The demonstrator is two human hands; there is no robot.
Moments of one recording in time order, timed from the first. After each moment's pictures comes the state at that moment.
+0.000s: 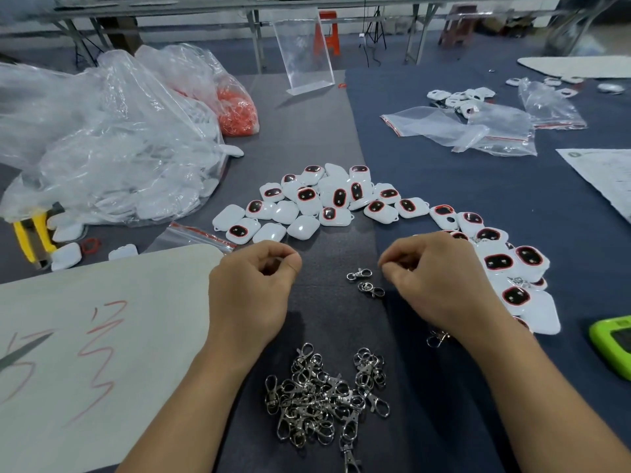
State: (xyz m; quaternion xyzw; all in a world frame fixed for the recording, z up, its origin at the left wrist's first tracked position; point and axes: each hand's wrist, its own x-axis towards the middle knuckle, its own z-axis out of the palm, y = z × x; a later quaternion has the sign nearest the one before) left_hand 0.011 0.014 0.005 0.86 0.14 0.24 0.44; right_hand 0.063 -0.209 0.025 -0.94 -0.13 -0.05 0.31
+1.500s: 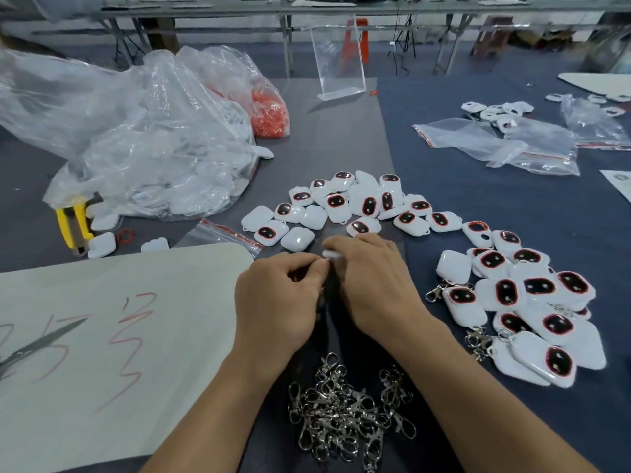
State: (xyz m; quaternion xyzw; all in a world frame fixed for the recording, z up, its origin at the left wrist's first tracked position) left_hand 0.007 0.012 0.009 0.86 0.16 0.25 0.41; right_hand 0.076 -0.115 0.006 -0.93 -0.27 -0.09 0.25
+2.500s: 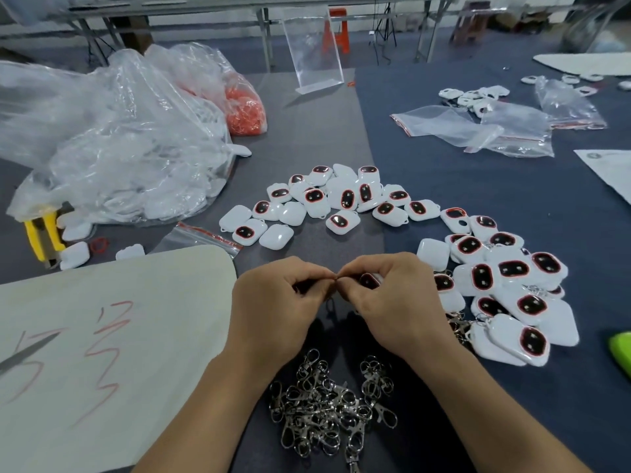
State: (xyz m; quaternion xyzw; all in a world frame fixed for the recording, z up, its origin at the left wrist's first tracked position) left_hand 0.003 0.000 0.007 0.89 0.00 0.23 0.41; right_hand 0.044 -0.158 0.010 -0.86 -0.14 -0.02 0.50
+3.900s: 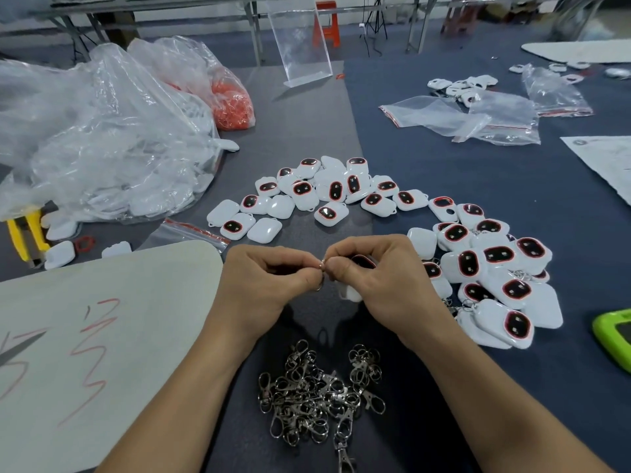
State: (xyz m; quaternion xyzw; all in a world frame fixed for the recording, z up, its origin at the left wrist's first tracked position) left_hand 0.008 0.005 0.019 0.76 0.02 0.11 0.64; right_hand 0.052 -0.166 0.012 -0.76 -0.19 0.05 0.62
